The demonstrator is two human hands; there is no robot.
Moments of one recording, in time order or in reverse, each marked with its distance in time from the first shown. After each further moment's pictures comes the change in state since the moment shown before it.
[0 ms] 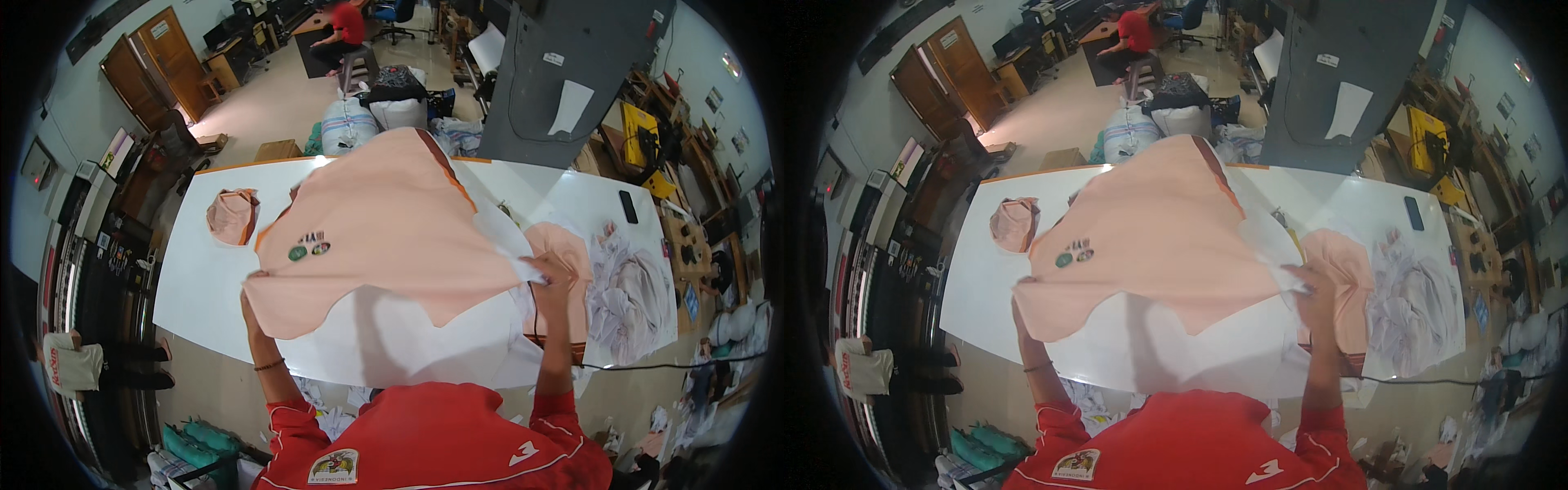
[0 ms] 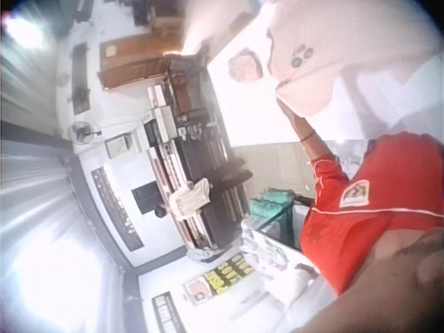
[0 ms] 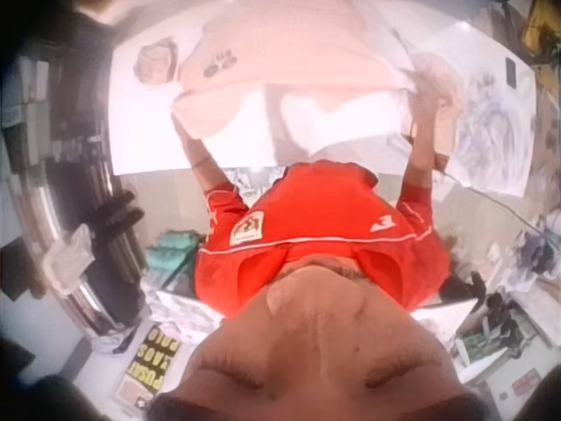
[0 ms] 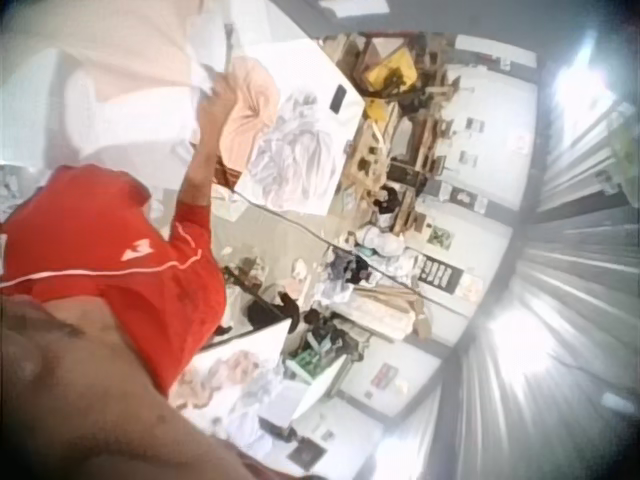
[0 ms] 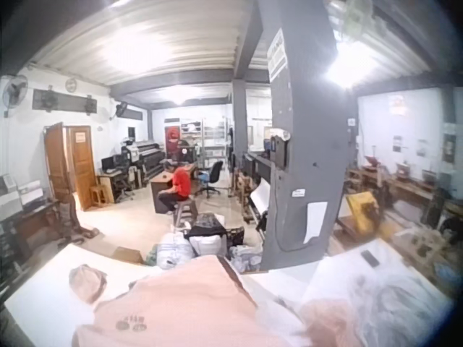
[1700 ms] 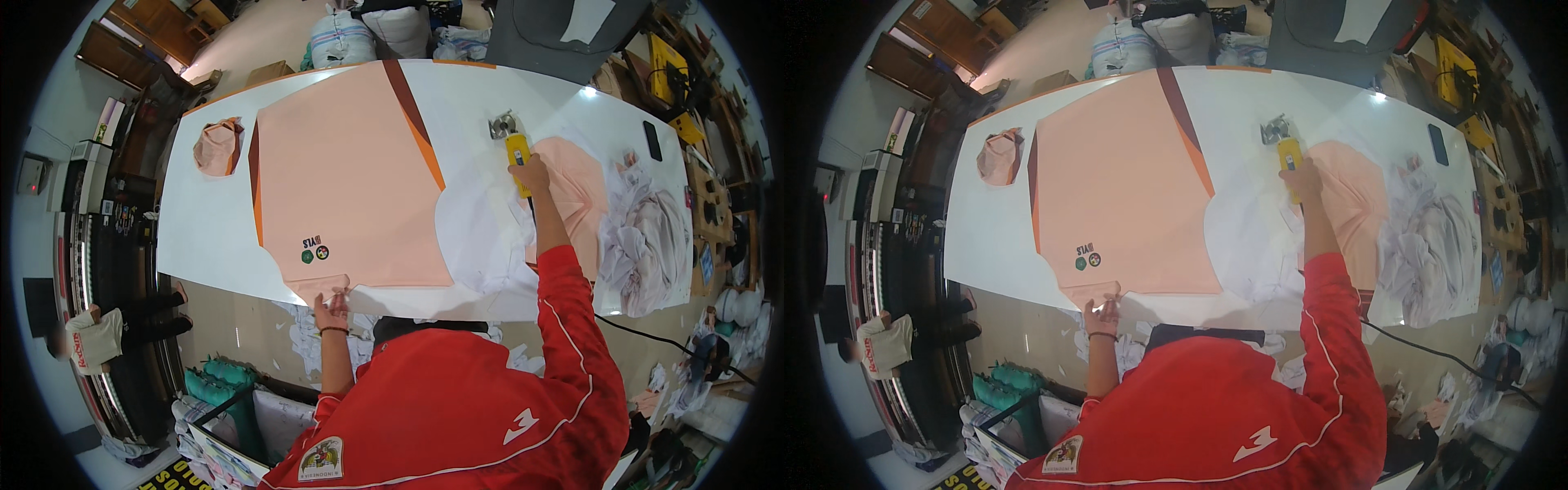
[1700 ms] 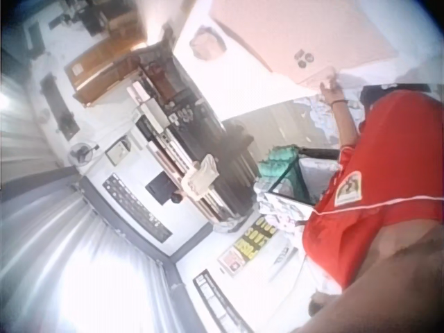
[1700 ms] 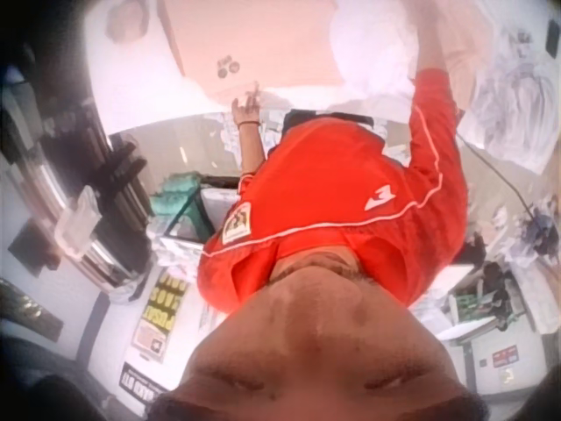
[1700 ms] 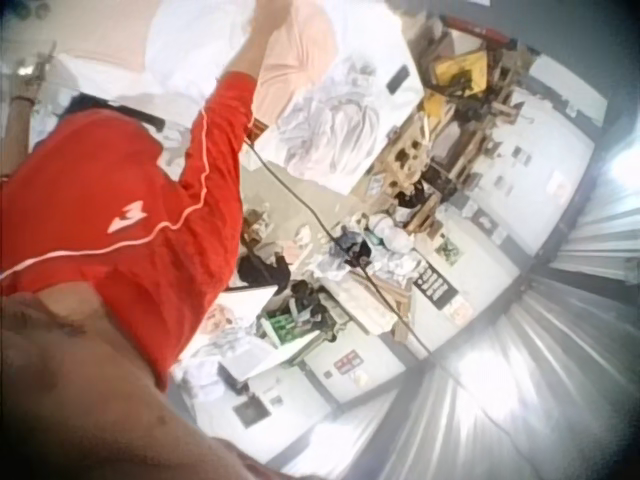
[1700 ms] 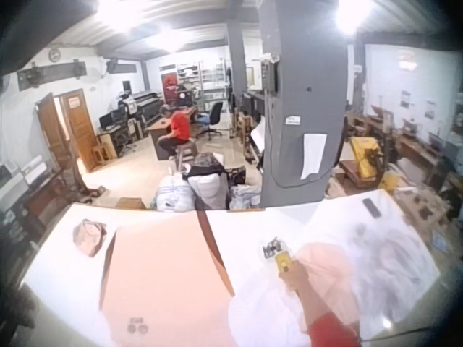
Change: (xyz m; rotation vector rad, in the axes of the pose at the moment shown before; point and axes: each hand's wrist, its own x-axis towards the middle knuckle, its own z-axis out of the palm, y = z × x) left_hand -0.226 -0.209 -0.001 -0.163 0.996 -0.686; right_hand 0.098 0.247 0.051 -0.626 -0.100 0.558
